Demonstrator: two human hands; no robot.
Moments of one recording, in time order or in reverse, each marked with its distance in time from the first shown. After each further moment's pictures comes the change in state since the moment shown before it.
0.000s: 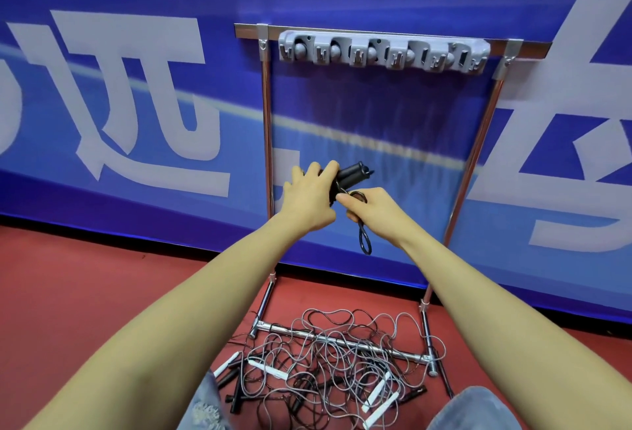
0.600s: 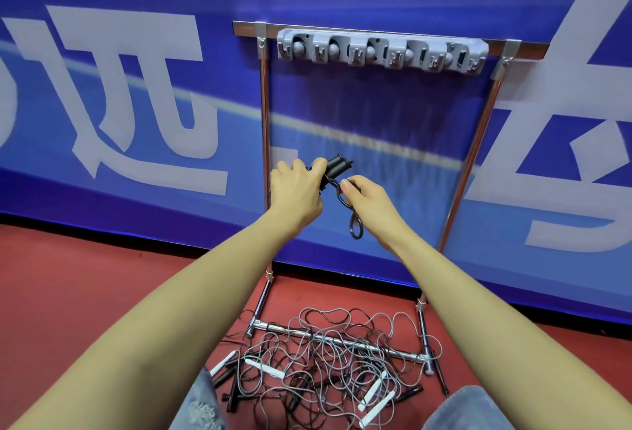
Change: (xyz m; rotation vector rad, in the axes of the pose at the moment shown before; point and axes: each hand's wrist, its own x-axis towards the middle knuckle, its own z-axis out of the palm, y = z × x) left_hand 0.005 -0.011 0.000 0.362 0.143 -0.049; right_hand 0.002 -0.007 0.011 0.098 0.194 0.016
